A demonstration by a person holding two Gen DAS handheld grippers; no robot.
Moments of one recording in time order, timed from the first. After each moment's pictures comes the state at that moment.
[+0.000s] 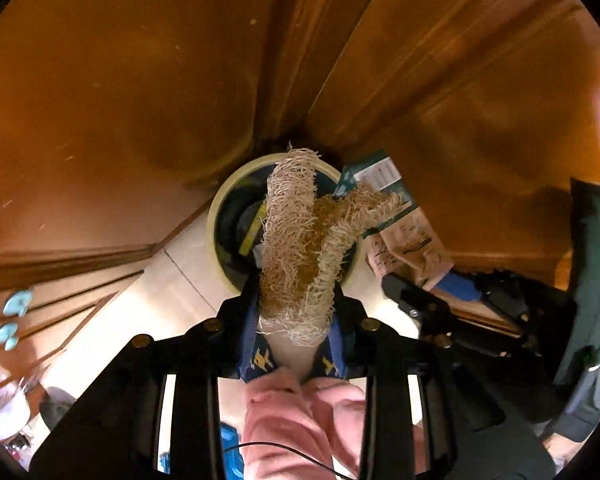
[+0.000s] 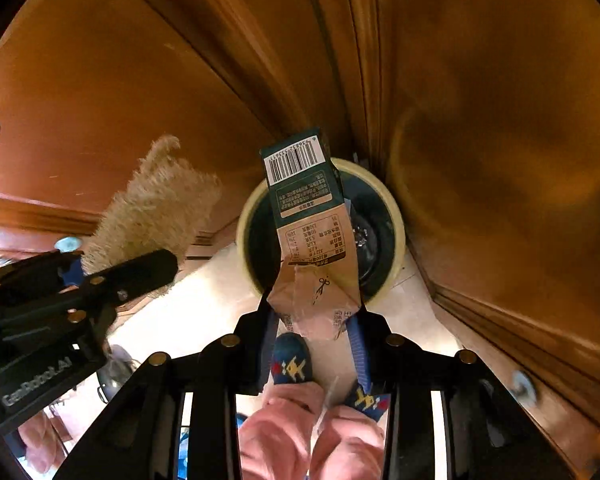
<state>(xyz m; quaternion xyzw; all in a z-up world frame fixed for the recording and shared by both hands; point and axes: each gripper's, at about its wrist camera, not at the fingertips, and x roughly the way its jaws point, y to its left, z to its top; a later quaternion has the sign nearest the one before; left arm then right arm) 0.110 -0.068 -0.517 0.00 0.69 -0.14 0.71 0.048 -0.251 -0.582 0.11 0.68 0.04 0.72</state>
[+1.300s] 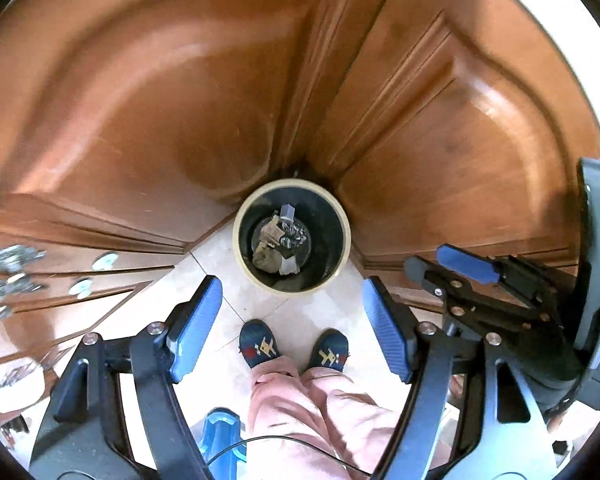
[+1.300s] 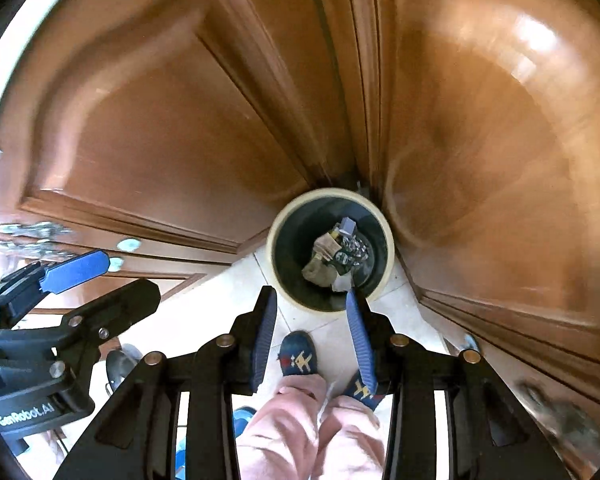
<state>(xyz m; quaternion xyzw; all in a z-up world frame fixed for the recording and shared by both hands) 0.069 -0.031 -0.357 0.00 0.65 -0.11 0.75 0.052 -0.227 -0.409 0.10 0.65 0.05 0.75</state>
